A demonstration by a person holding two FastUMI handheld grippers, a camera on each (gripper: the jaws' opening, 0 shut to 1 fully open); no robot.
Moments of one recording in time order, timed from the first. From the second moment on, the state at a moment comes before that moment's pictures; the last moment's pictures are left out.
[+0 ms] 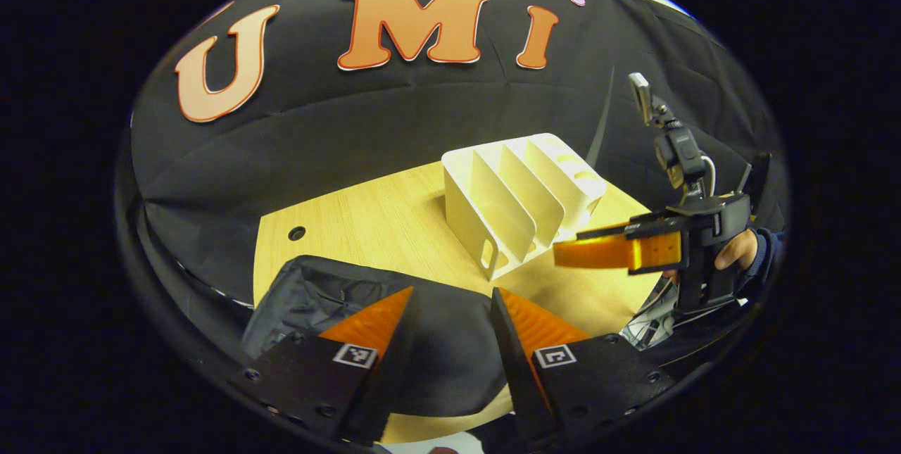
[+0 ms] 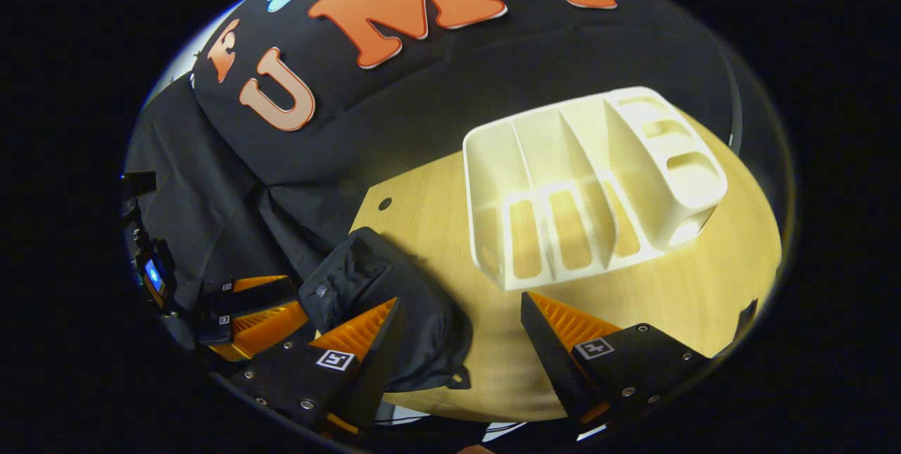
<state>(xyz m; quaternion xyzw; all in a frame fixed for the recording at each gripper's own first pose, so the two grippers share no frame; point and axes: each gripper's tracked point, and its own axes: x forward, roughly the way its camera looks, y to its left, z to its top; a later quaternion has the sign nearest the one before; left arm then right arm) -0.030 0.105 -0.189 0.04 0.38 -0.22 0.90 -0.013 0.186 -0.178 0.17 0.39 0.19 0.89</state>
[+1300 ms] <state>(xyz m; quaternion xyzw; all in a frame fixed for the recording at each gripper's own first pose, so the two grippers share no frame) 0.047 0.002 -0.025 -0.05 0.03 -0.01 1.00 0.060 0.065 -0.022 0.05 0.07 0.08 0.99</state>
